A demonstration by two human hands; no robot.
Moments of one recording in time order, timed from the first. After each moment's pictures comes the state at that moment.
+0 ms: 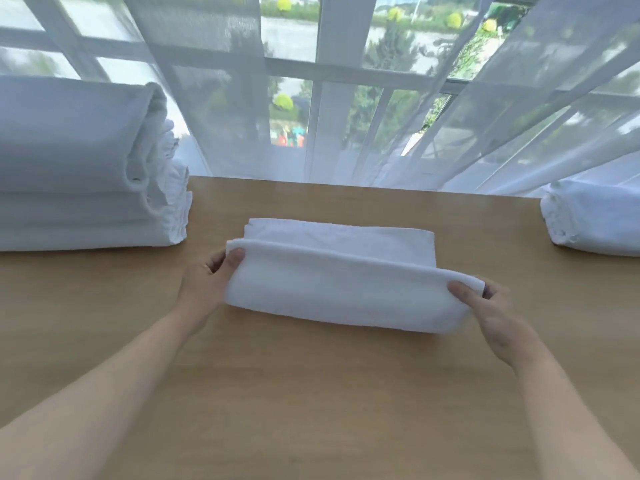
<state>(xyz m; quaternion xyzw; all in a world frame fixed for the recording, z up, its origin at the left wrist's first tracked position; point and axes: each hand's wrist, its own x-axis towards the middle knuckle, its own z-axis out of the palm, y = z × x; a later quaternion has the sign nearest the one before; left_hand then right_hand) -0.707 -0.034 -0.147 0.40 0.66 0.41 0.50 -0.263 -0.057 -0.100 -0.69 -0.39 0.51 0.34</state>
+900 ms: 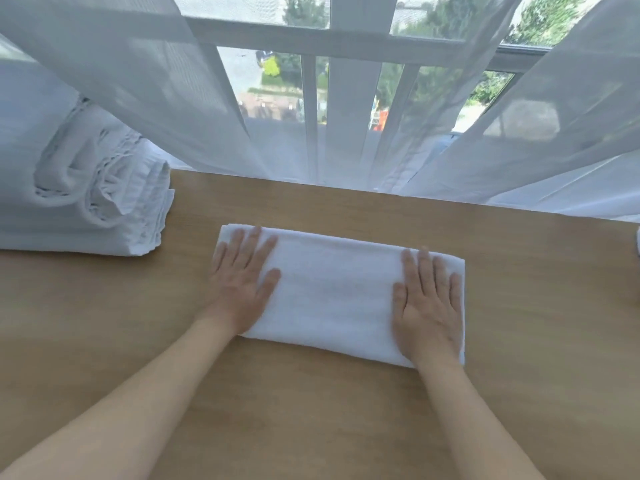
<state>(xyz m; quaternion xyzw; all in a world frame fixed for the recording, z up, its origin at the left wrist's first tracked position) -0.639 0.024 -0.214 0.67 0.72 0.01 0.14 -0.329 0.033 -0.211 -0.71 -0.69 0.13 -0.01</state>
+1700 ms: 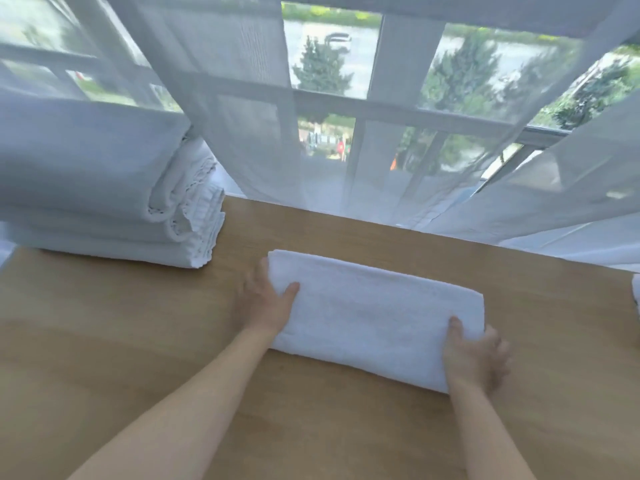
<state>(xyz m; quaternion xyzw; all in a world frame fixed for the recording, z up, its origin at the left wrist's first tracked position) -0.638 0.022 -0.181 0.41 0.86 0.14 0.27 -0.322 0.024 -0.183 -0.90 -0.34 0.23 0.15</state>
